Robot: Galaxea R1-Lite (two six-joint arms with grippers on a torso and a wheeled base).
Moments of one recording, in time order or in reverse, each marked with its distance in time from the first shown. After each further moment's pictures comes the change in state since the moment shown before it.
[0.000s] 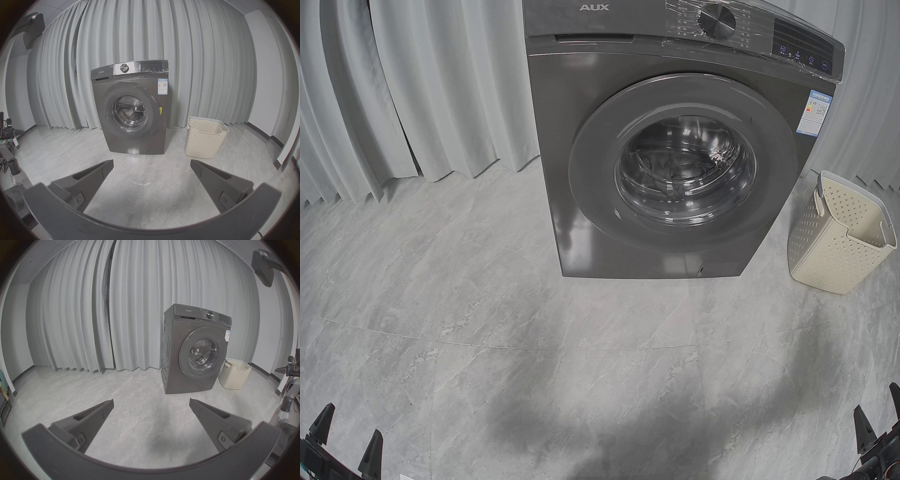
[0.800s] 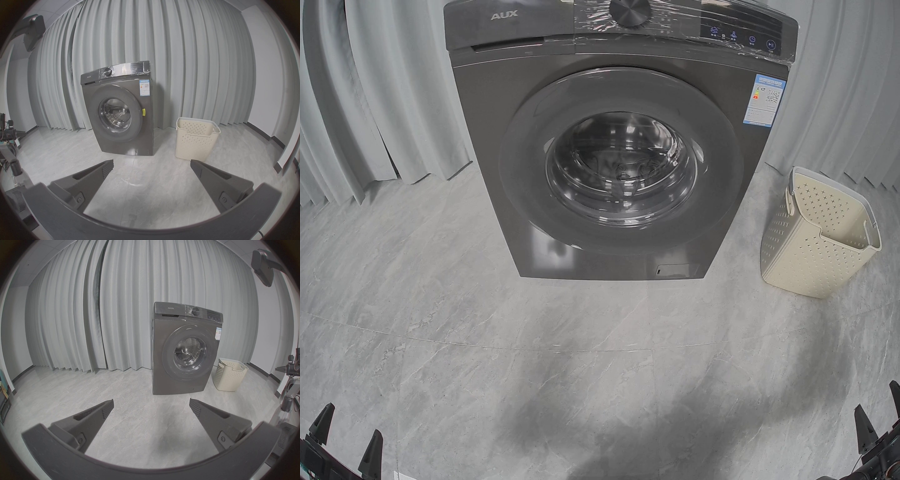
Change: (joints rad) left arm 0.001 -0.001 0.000 0.000 -0.001 0.002; right arm 0.001 0.000 0.000 -0.020 0.024 0.010
